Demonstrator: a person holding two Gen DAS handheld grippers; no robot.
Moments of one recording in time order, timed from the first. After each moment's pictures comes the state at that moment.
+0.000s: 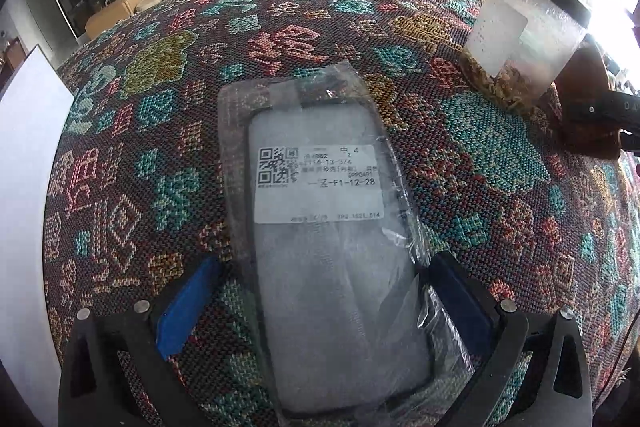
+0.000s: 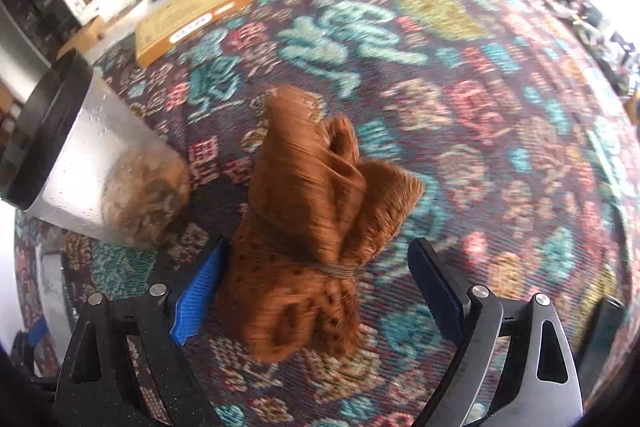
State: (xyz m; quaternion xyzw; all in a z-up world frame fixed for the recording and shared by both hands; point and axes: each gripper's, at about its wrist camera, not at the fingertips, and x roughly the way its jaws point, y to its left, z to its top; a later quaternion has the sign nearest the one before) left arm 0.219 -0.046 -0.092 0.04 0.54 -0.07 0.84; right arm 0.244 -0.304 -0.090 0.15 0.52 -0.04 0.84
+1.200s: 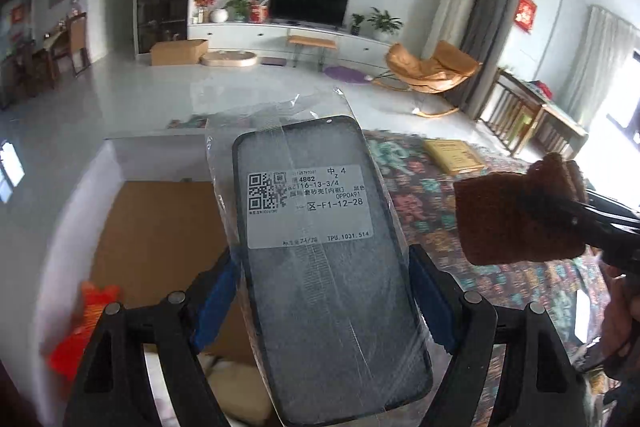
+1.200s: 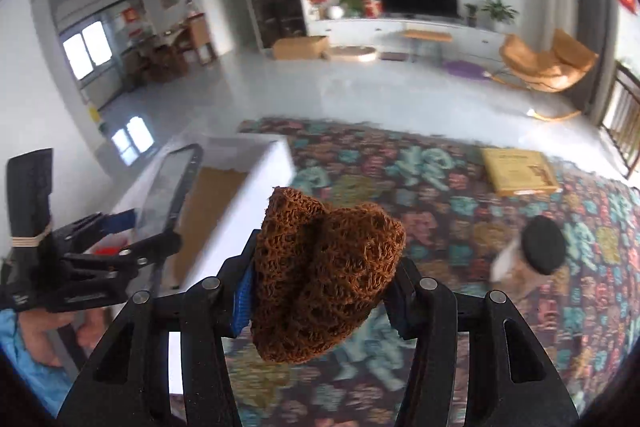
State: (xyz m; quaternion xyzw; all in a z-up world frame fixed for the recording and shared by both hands) left arm 0.093 0.218 0.109 -0.08 0.37 -0.01 0.92; right arm 0.097 0.017 0.132 0.00 0.33 0.28 0.90
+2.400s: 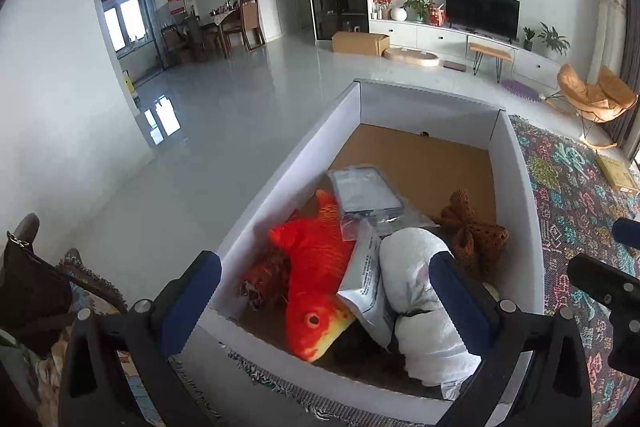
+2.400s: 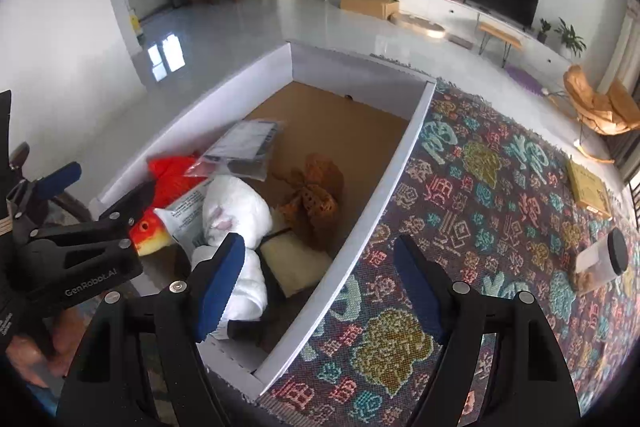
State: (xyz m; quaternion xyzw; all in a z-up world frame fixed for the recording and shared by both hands) left arm -0.066 0.299 0.062 -0.07 0.37 0.30 0.88; right arm 0.008 0.184 0.076 -0.14 0.37 0.32 0.86
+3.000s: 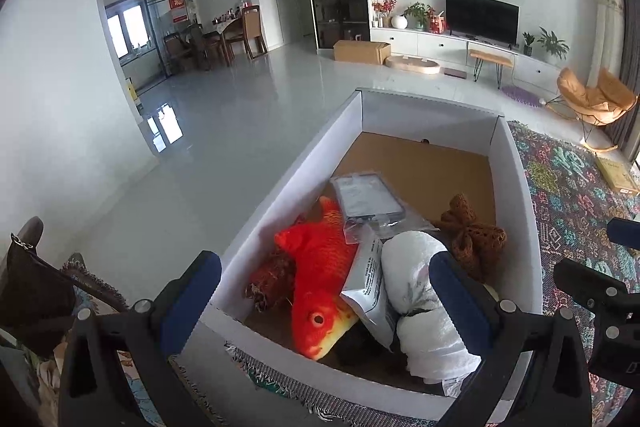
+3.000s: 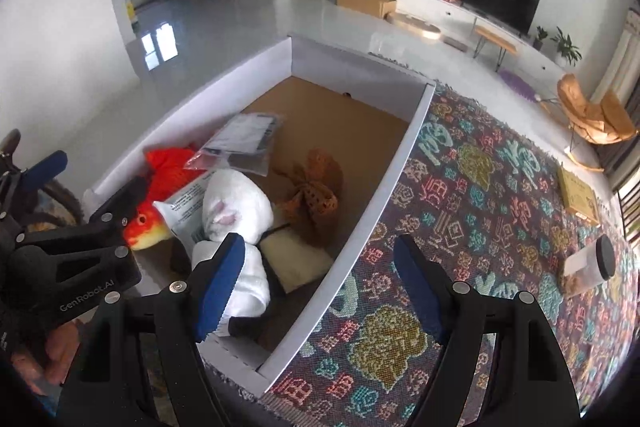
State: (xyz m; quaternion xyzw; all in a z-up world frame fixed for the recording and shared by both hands) left arm -0.071 0.298 0.073 -0.07 0.36 0.30 0.88; right arm -0.002 0.194 0.076 -0.17 0.37 0.30 0.86
